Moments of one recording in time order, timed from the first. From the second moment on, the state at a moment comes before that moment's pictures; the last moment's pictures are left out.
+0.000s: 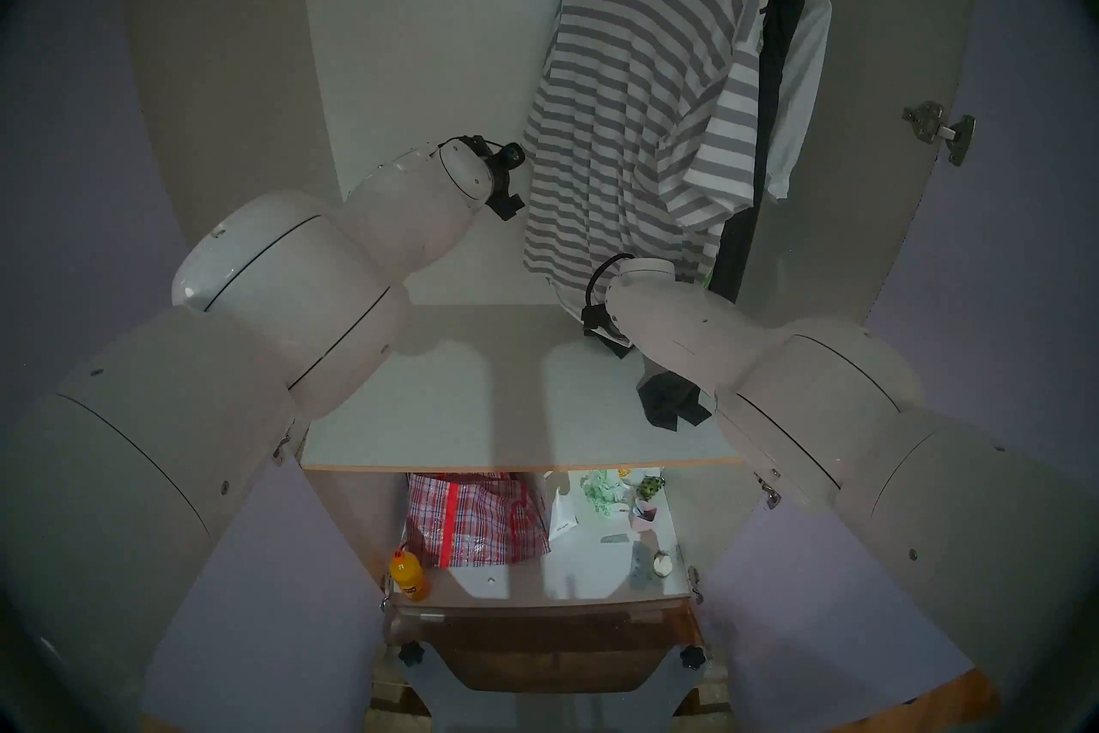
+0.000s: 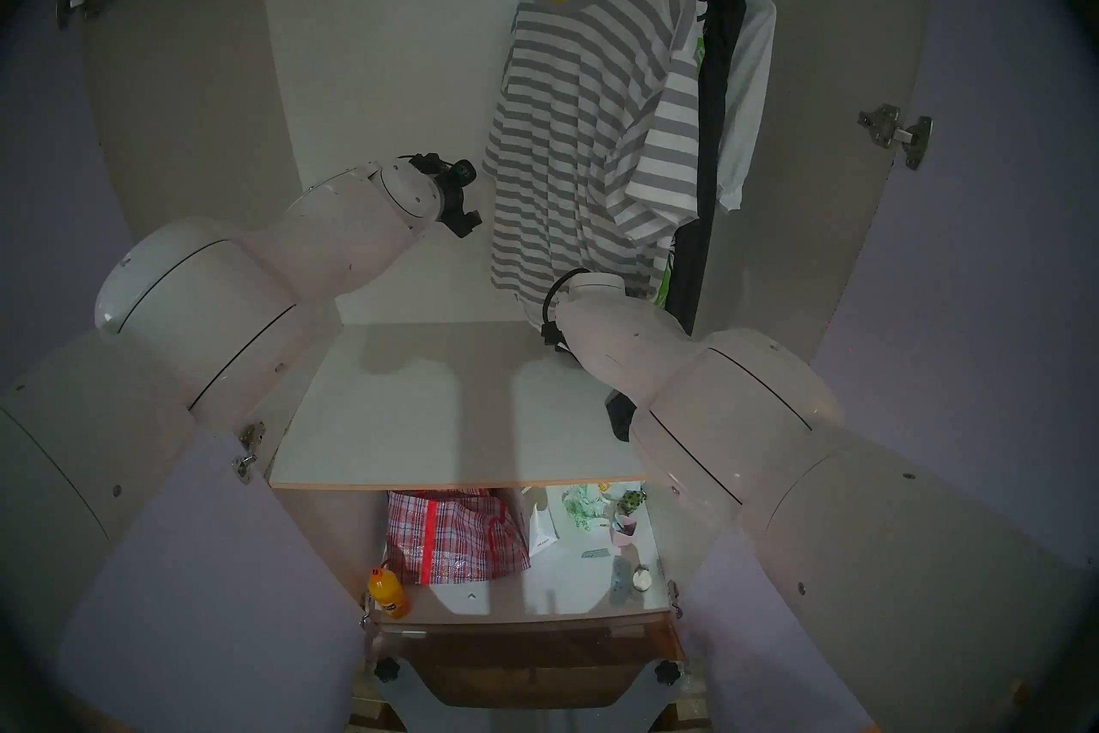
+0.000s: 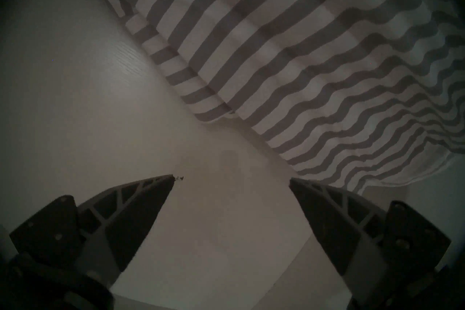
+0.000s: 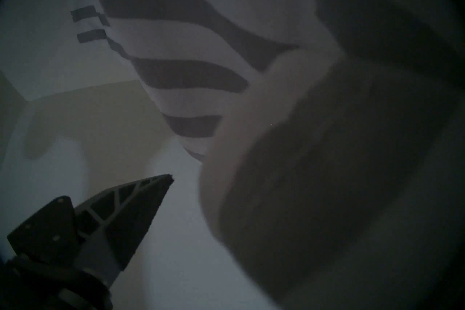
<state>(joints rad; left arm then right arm) 0.13 -1.58 -0.70 -0.10 0.07 0.01 -0.18 -0.39 -1.64 0.75 -0.16 0.98 0.45 -0.26</state>
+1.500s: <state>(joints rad) 0.21 -1.54 -0.74 -0.10 0.07 0.01 -0.13 -0.33 -1.73 0.93 -0.50 1.04 0.49 -0.36</state>
